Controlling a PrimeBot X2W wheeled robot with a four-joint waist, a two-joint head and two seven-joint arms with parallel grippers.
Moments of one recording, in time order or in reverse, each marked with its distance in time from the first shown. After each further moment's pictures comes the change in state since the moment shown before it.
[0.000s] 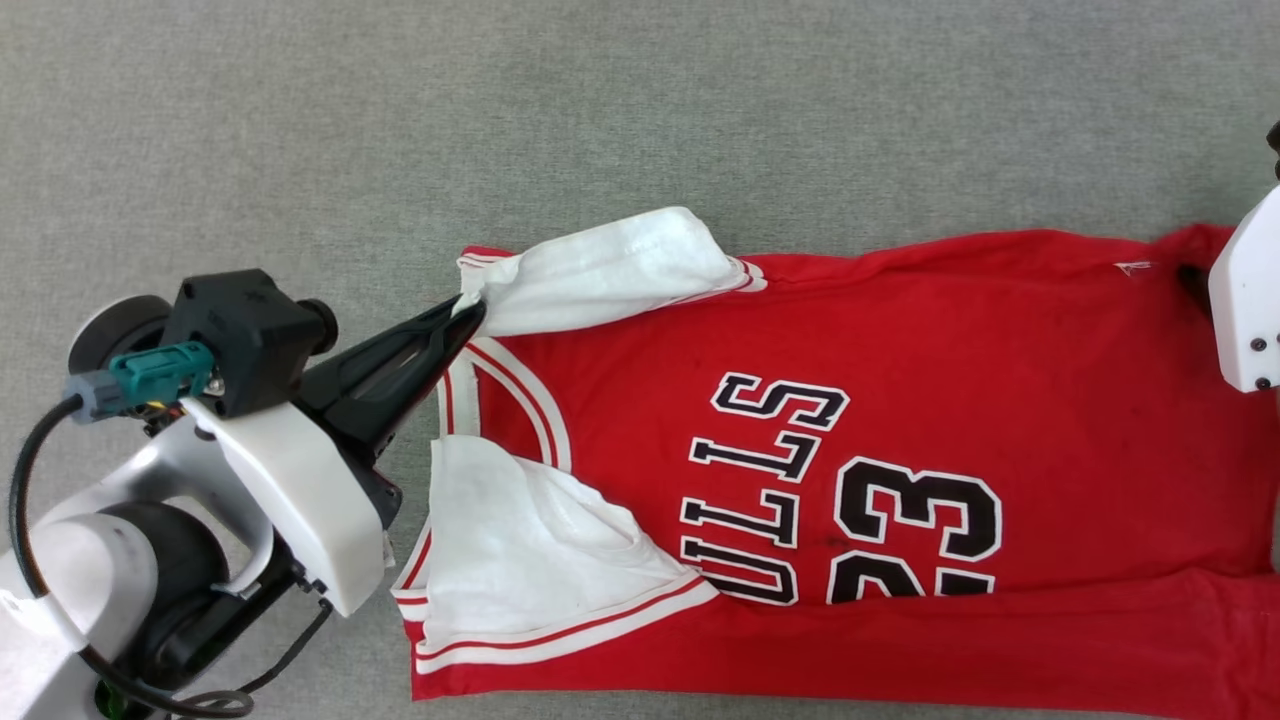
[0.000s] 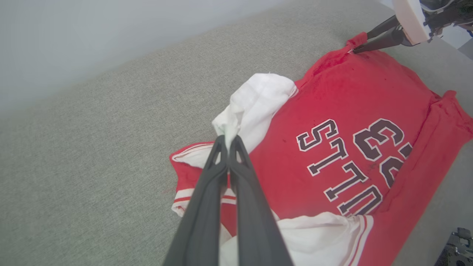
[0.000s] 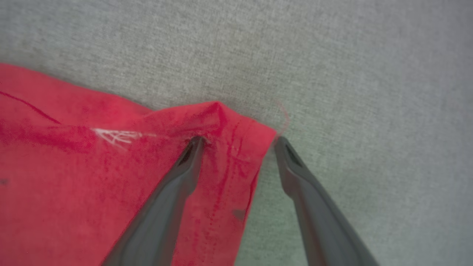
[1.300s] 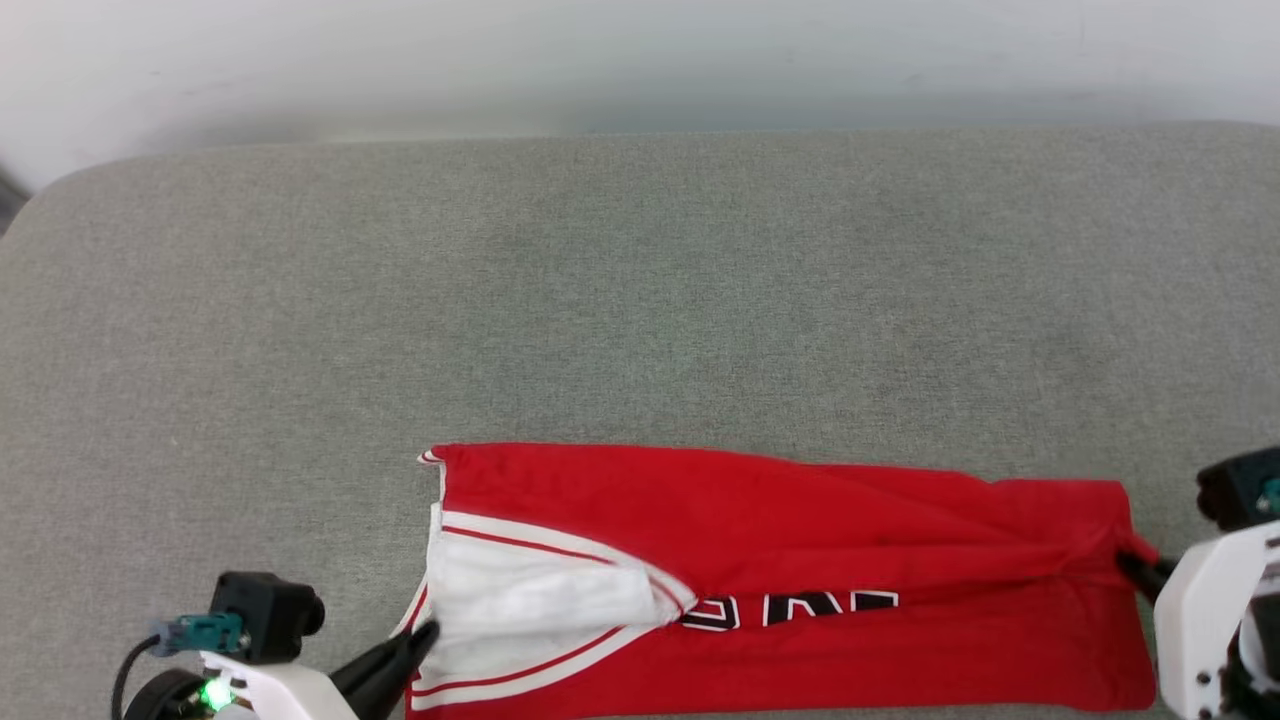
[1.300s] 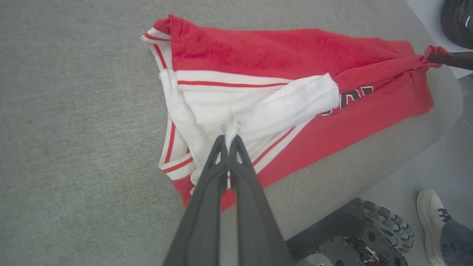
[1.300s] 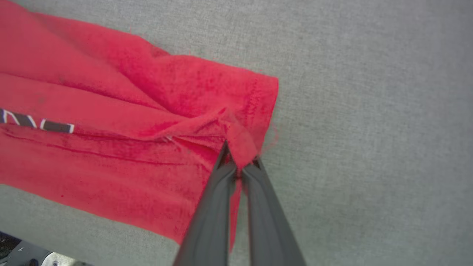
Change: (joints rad) left arm 0.502 -0.008 -0.026 0.105 -0.148 0.150 -0.138; right arm 0.596 0.017 -0.096 -0.258 0.145 0.000 -0.238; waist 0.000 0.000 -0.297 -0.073
